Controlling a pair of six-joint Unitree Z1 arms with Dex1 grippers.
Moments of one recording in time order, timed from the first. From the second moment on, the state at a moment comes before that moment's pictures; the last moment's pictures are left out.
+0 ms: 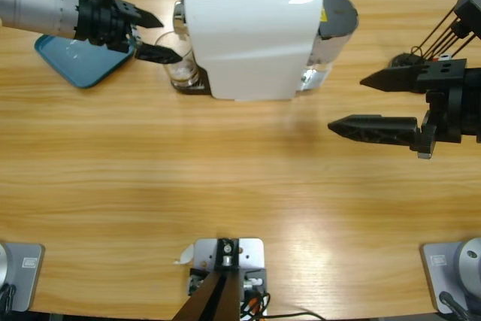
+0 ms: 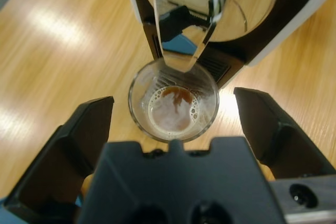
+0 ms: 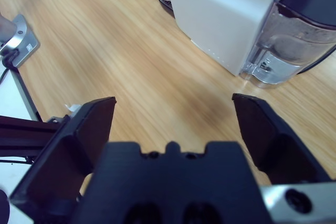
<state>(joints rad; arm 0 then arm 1) -0.42 1.80 -1.02 0.05 -0.49 0.50 0.69 1.16 -0.73 0.28 0.27 0.05</state>
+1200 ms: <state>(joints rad) -0.44 1.90 -1.06 0.02 -0.49 0.50 0.68 1.19 -0.73 0.27 0.28 0.05</state>
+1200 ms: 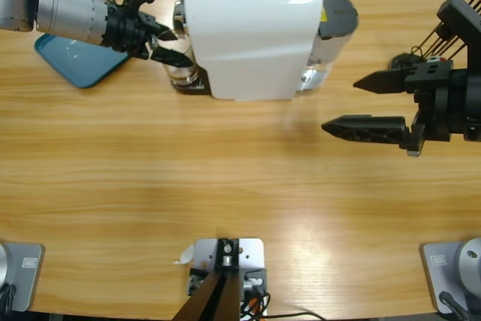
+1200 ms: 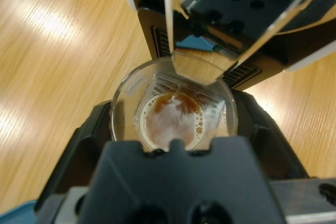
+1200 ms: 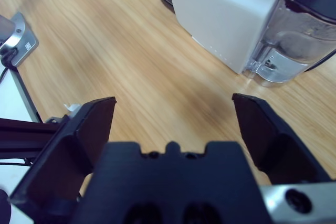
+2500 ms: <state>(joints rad) -0.02 1.86 -0.91 -0.18 -0.09 0.17 0.67 1.27 -0.73 0.21 0.29 0.05</state>
